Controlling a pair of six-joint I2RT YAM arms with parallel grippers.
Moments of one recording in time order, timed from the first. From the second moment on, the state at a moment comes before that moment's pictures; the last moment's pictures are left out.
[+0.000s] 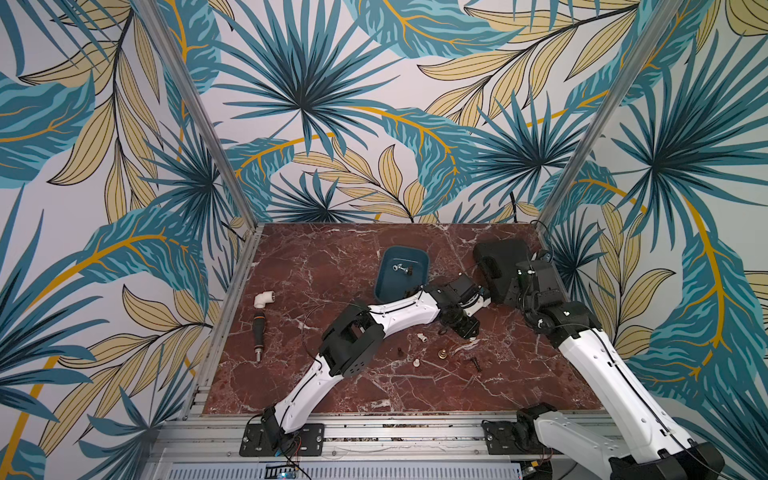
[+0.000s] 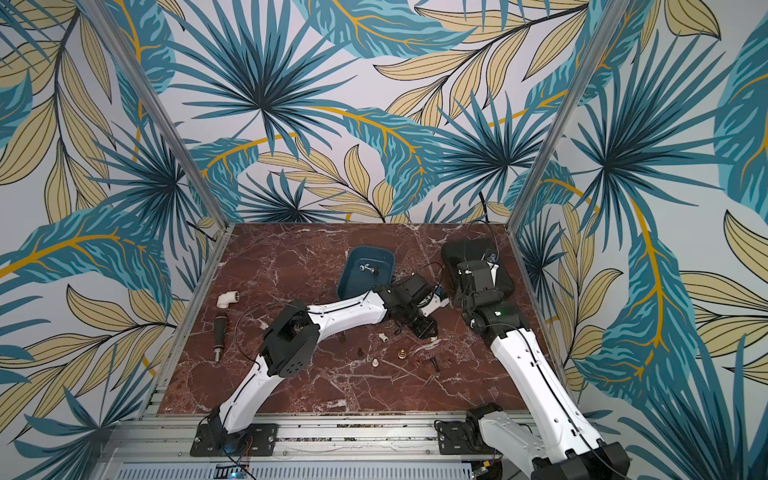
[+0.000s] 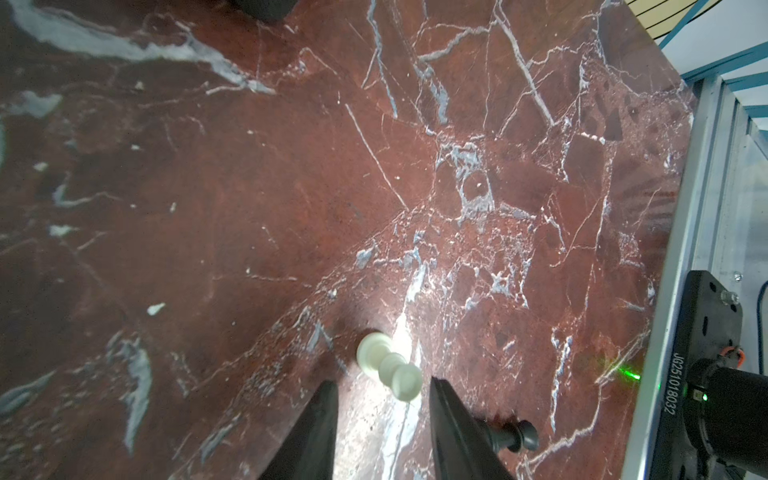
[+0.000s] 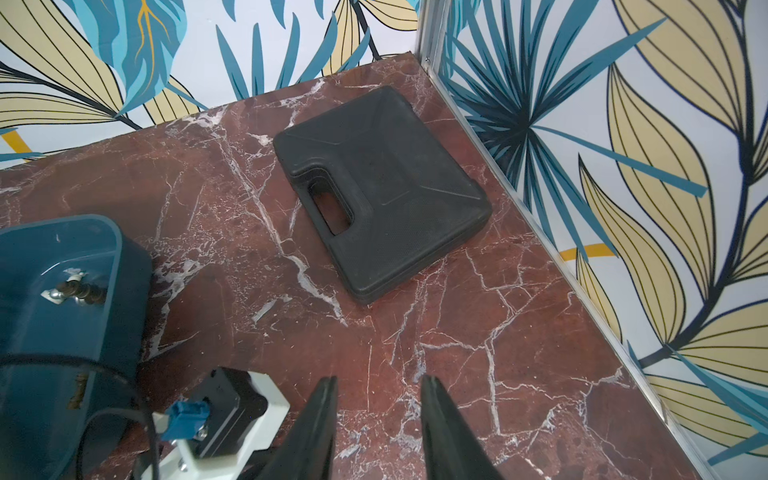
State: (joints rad) left arm -0.98 2.35 1.93 -0.55 0.34 -0.16; right arm 0.22 1.04 1.01 -0.73 0.51 0.44
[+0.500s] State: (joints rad) left arm -1.00 2.44 2.01 -0.57 0.28 -0.13; right arm 0.22 1.04 1.01 -0.72 0.50 0.44
